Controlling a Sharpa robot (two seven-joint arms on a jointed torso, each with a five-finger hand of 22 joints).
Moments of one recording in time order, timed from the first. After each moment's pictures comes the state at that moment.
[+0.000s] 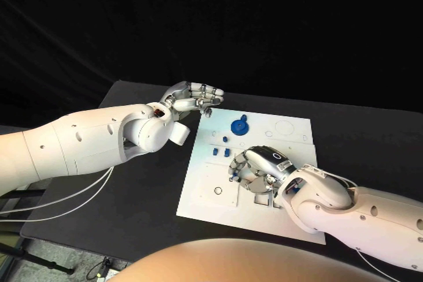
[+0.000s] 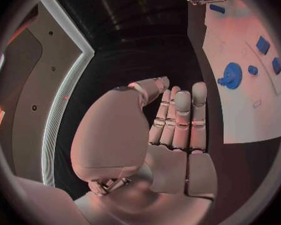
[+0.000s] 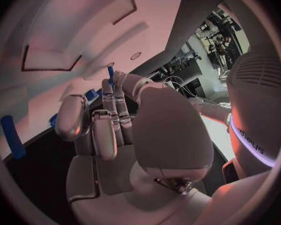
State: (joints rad) left arm 1.14 -0.85 -0.02 1.49 -0.12 -0.21 0.33; left_hand 1.43 -0.23 0.65 0.00 0.17 0.89 0.20 0.25 0.21 0.93 0.14 0.43 0.13 1.06 0.06 1.36 0.49 0.17 0.87 0.16 1.12 0.77; right arm 1.02 -0.73 -0.16 1.71 -1.59 -0.50 -0.10; right_hand 1.43 -0.21 0.63 0.03 0.12 1.11 0.12 0.26 0.37 1.30 0.09 0.08 0.10 1.47 -0.02 1.45 1.29 0.11 1.36 0.08 1.18 1.29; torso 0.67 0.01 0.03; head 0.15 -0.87
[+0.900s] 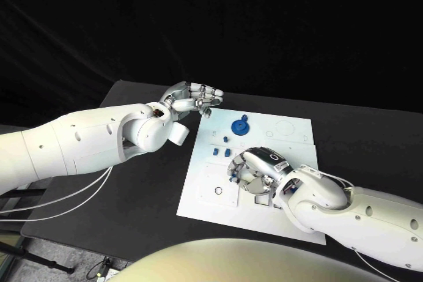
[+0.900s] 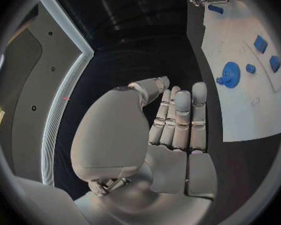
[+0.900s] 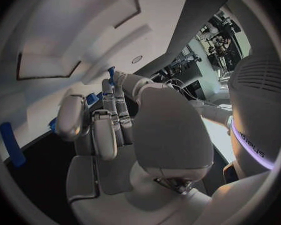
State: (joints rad) left arm 1.14 -0.86 -0.02 1.49 -0.13 -0.20 0.32; left_hand 1.43 -0.23 0.64 0.00 0.17 0.89 0.20 0.25 0.21 0.92 0.14 0.43 0.13 1.06 0.06 1.36 0.49 0.17 0.87 0.16 1.12 0.77; right arm 1.01 -0.71 -0.16 1.69 -1.60 -0.49 -0.11; right_hand 1.43 -0.21 0.63 0.02 0.12 1.11 0.12 0.26 0.37 1.30 0.09 0.08 0.10 1.47 -0.02 1.45 1.29 0.11 1.36 0.08 1.18 1.29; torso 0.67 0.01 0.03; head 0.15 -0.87
